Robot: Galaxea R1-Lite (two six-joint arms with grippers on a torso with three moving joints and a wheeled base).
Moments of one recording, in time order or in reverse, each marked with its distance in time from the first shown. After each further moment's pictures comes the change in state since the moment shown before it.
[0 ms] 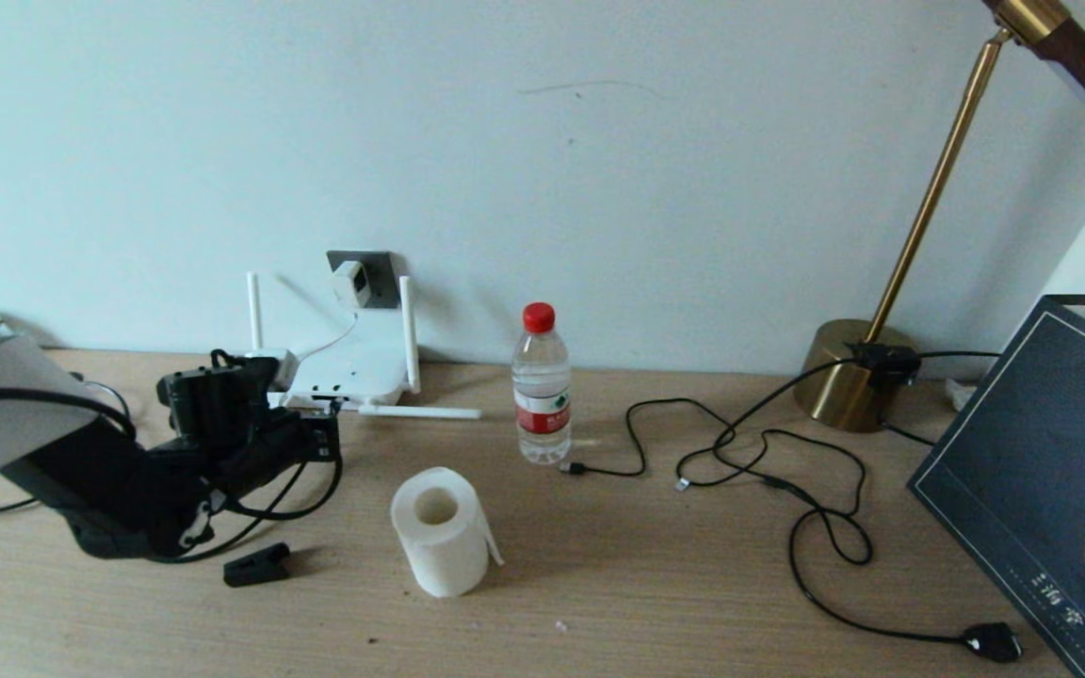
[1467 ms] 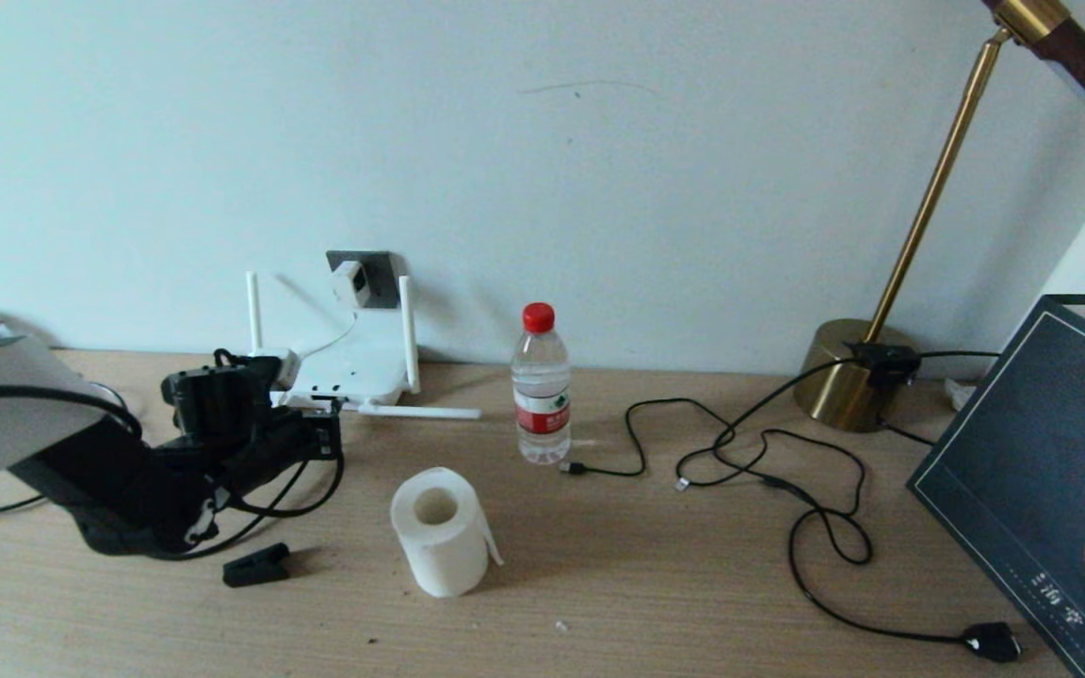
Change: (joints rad) left arm 0.000 0.018 -0.022 0.001 0.000 0.000; right arm 0.000 0.000 0.000 0.000 0.000 0.000
